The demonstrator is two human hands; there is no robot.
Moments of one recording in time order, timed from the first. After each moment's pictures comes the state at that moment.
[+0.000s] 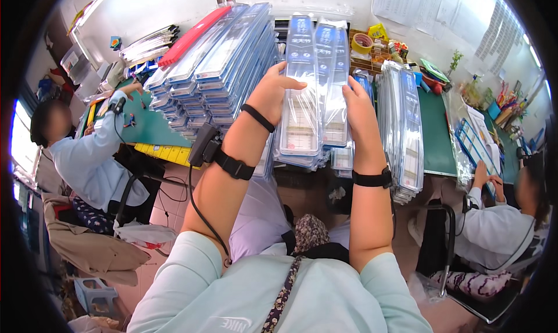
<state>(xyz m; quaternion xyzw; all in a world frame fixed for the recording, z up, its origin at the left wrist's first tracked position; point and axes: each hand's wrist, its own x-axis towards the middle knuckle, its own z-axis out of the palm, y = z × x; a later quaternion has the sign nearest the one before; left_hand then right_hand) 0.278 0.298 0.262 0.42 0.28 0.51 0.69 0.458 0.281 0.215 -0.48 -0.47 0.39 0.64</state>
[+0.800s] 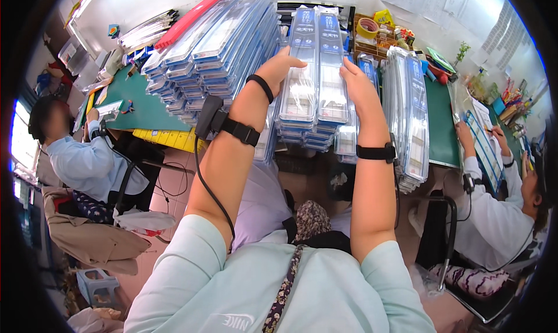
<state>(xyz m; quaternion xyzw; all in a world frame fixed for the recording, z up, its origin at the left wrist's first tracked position) 0.273 0.347 0.230 0.53 0.35 0.41 0.65 0.465 0.307 0.203 -0.58 -0.55 0.32 0.51</state>
